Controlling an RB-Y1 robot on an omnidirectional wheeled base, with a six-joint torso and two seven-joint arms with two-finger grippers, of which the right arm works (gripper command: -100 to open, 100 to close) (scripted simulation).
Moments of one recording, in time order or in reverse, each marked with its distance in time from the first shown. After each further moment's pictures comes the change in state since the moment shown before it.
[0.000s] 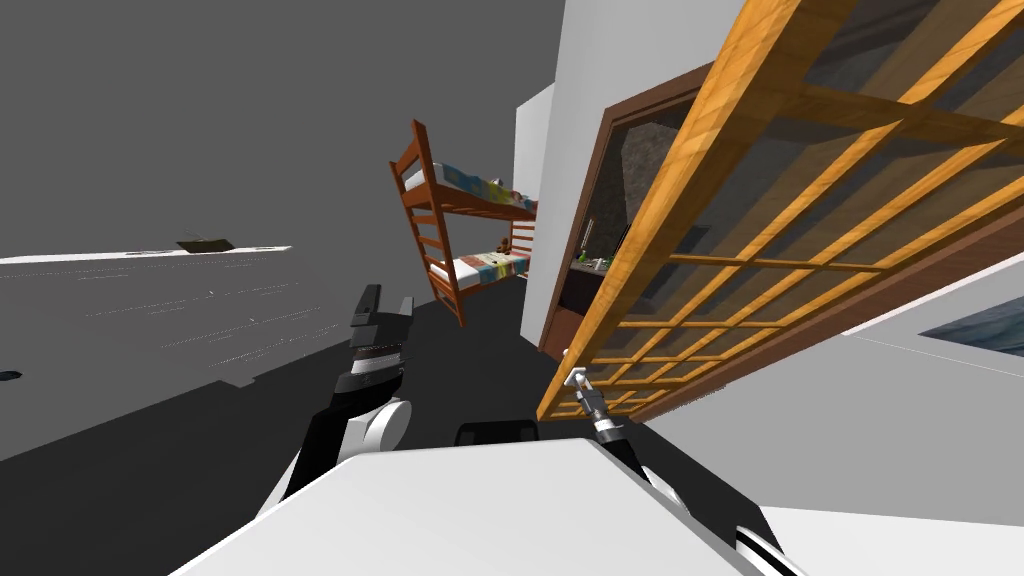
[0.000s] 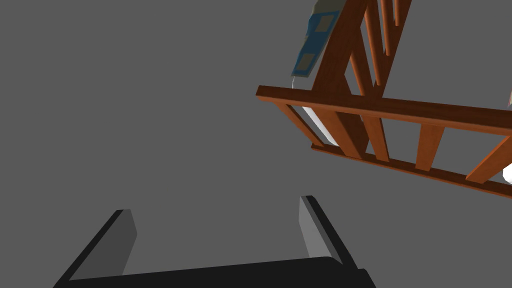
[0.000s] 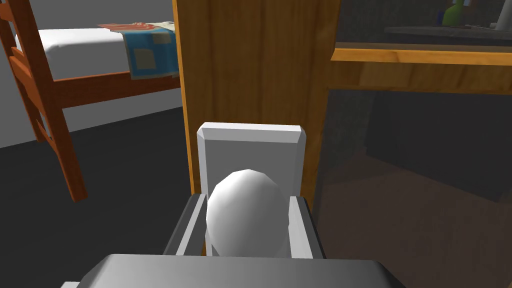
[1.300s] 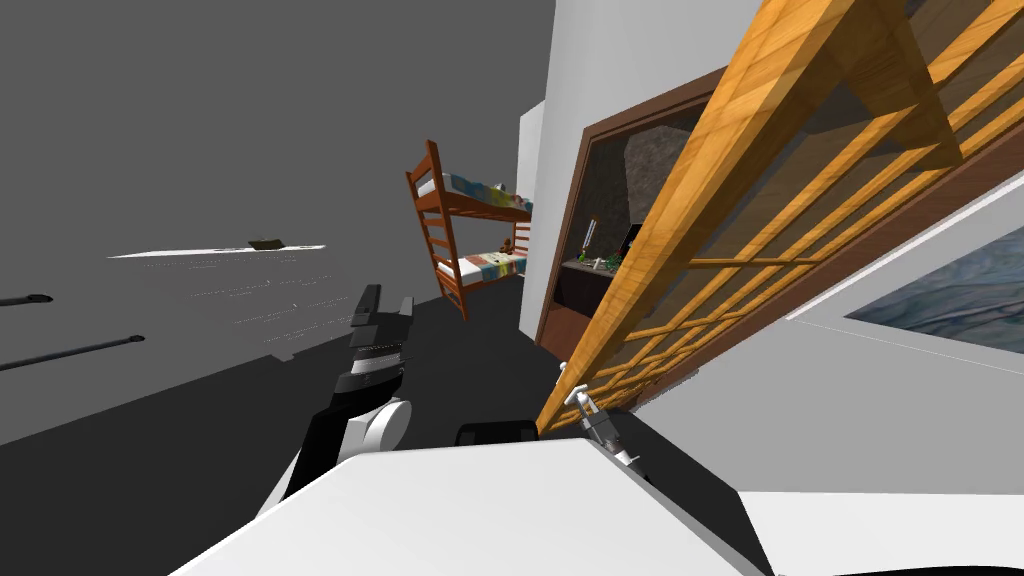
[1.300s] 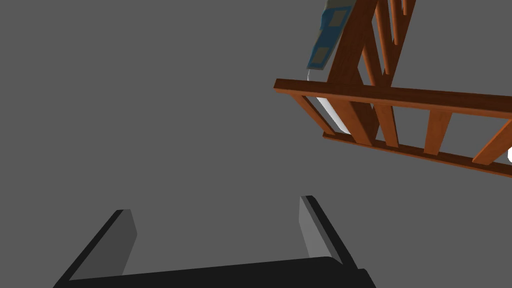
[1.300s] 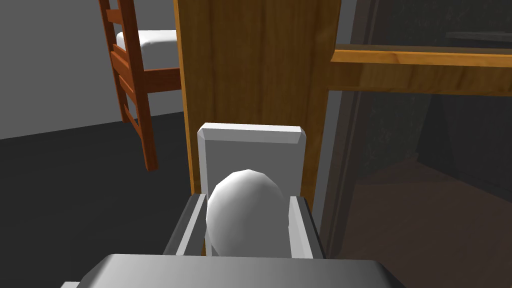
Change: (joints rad) arm 0.103 -0.053 0.107 -0.004 0.079 -0.175 -0.028
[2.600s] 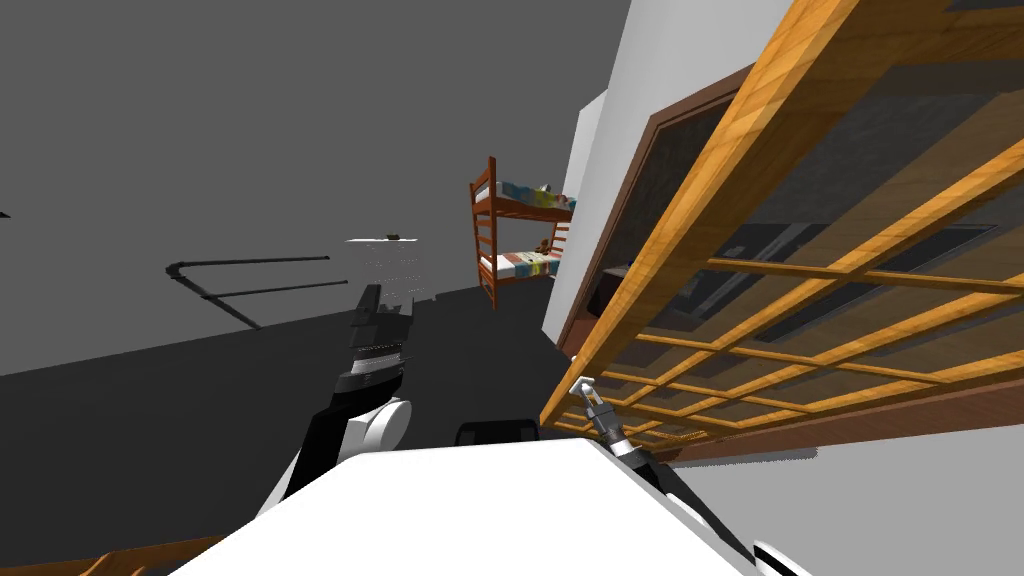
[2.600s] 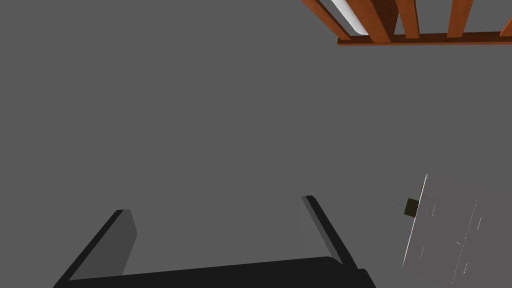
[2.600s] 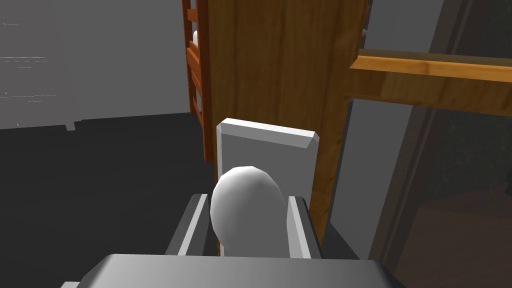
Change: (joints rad) arm -0.068 0.006 -0.035 0.104 -0.033 -0.004 -0.050
